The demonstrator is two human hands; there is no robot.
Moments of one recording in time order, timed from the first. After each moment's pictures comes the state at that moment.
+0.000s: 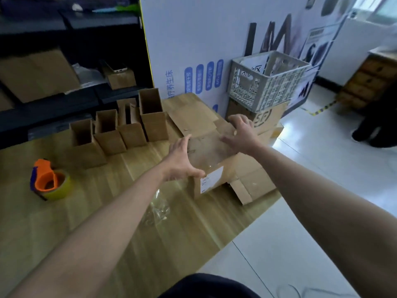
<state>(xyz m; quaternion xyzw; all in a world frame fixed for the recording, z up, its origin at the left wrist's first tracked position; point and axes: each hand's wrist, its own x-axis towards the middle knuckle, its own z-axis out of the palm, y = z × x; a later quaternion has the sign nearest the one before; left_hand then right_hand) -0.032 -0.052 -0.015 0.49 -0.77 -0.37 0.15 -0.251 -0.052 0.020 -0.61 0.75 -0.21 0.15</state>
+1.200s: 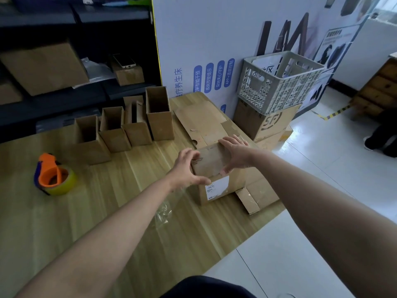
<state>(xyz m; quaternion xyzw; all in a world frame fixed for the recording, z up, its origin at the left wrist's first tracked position) -0.036 -0.065 -0.064 0.49 -0.74 -0.43 0.18 -0.253 -0.075 -0.011 -0.74 0.63 0.07 0.21</state>
